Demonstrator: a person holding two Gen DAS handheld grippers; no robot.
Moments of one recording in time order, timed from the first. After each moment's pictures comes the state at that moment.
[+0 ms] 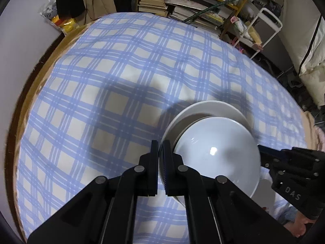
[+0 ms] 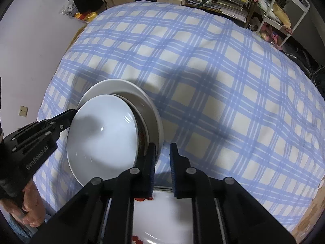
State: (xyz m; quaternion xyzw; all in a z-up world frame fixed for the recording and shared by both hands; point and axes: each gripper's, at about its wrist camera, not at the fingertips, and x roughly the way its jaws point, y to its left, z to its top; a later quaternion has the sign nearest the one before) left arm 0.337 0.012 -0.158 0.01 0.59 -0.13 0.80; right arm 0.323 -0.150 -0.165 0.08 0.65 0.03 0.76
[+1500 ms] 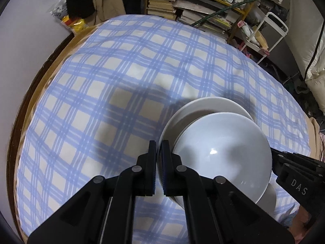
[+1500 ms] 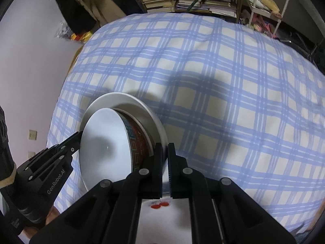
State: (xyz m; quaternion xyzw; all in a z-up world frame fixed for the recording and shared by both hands) left arm 0.322 0.012 -0.152 0.00 0.58 -0.10 0.81; right arm 0.317 -0.156 -0.159 0.15 0.62 0.01 0.77
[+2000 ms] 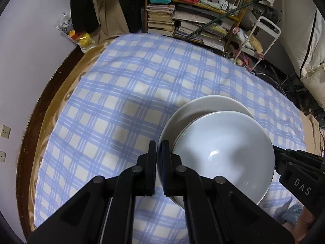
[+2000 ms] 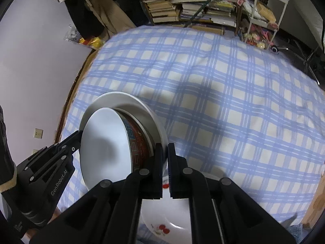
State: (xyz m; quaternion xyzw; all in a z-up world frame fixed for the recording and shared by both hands) left arm 0.292 0.010 -0.080 0.03 0.55 -0.10 0.83; right arm 0.291 -0.152 -0.091 0.16 0.60 0.01 0.79
